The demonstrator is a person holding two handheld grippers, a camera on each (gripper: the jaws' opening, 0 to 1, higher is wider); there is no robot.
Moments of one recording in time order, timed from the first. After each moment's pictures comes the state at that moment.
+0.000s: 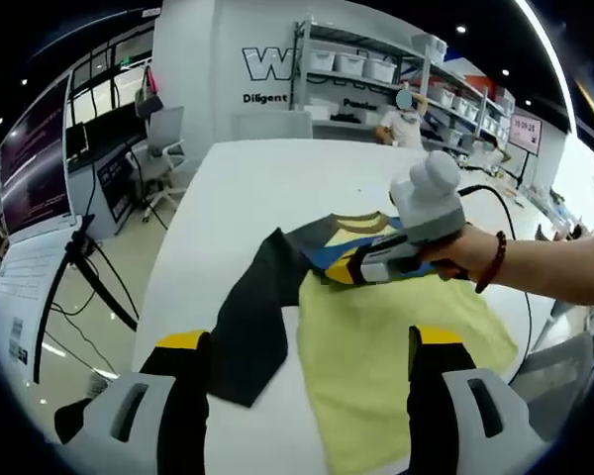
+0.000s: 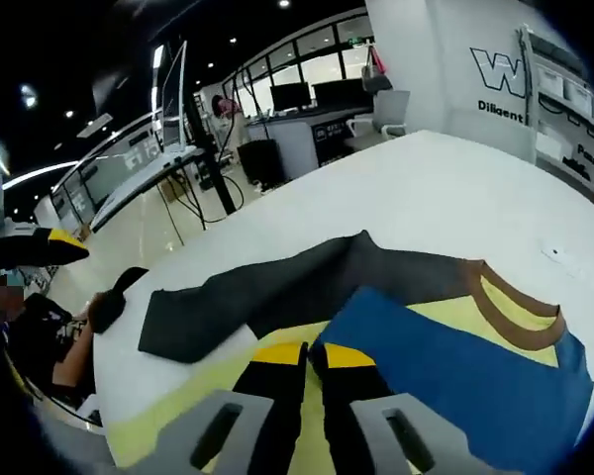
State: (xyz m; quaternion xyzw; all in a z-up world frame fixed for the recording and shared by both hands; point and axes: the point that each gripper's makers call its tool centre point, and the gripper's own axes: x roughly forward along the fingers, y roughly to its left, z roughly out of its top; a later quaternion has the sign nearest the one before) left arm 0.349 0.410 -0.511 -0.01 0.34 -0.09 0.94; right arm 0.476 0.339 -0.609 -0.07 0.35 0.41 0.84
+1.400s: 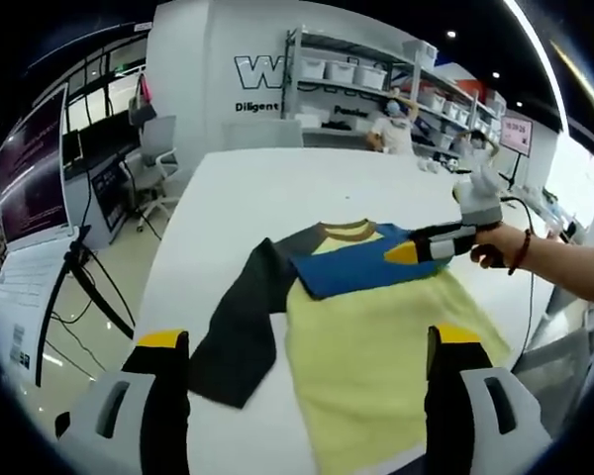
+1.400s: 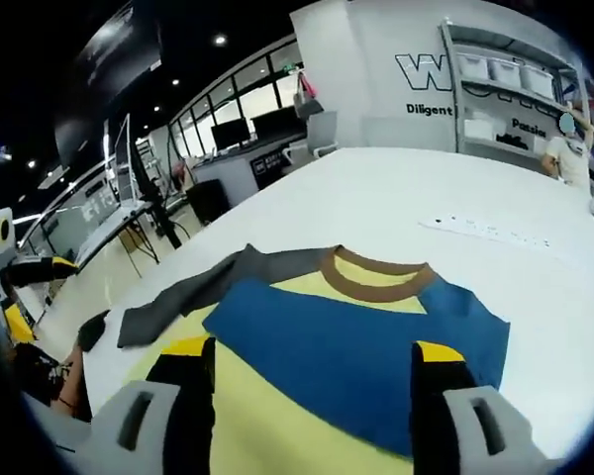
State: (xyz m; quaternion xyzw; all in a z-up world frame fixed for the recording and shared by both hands) left arm 0.341 0.401 -0.497 0.00 0.32 -0.10 0.94; right arm 0.492 0.182 -0.586 -0.01 0.33 0.29 0.90
